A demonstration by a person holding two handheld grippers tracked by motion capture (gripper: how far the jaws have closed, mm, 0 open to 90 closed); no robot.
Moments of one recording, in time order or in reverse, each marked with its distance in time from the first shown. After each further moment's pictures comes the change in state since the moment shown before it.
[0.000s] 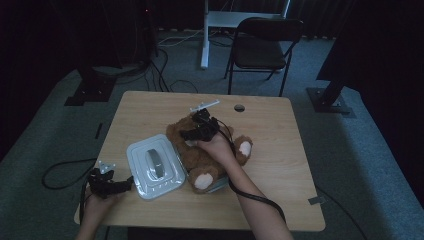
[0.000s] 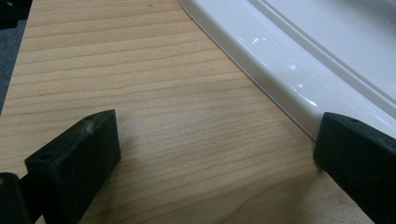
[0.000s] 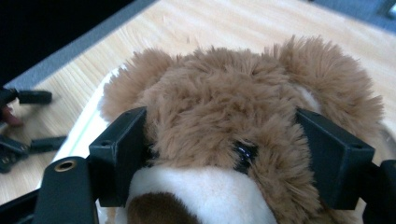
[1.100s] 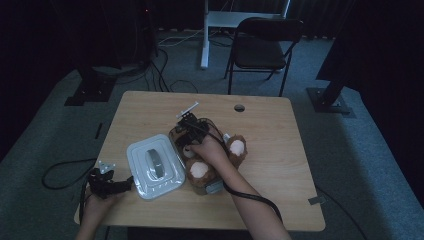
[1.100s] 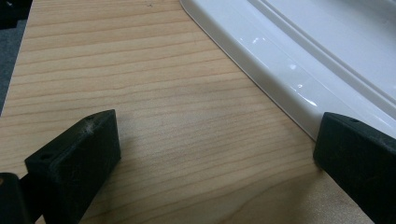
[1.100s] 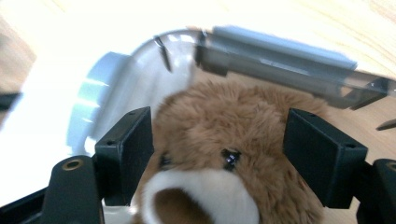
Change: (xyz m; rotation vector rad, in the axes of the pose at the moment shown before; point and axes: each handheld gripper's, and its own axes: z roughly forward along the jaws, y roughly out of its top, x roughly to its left) left arm 0.000 0.000 0.000 0.000 -0.001 0.001; right arm 0.024 0.010 0.024 0.212 -0.093 -0.083
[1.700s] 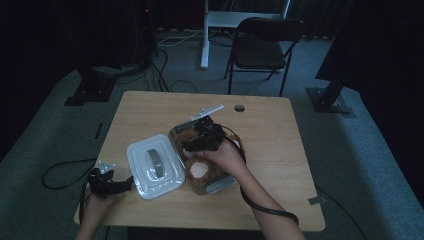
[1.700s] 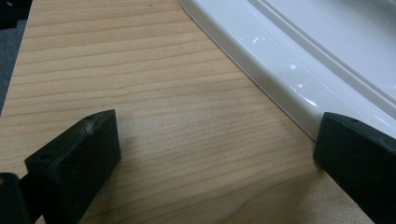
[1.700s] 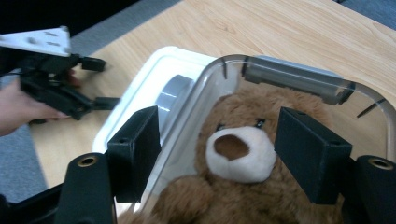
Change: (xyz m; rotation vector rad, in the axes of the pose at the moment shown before) left arm 0.000 0.000 0.000 0.000 0.000 0.001; right arm 0.004 -0.037 -0.081 -0.209 0.160 -0.032
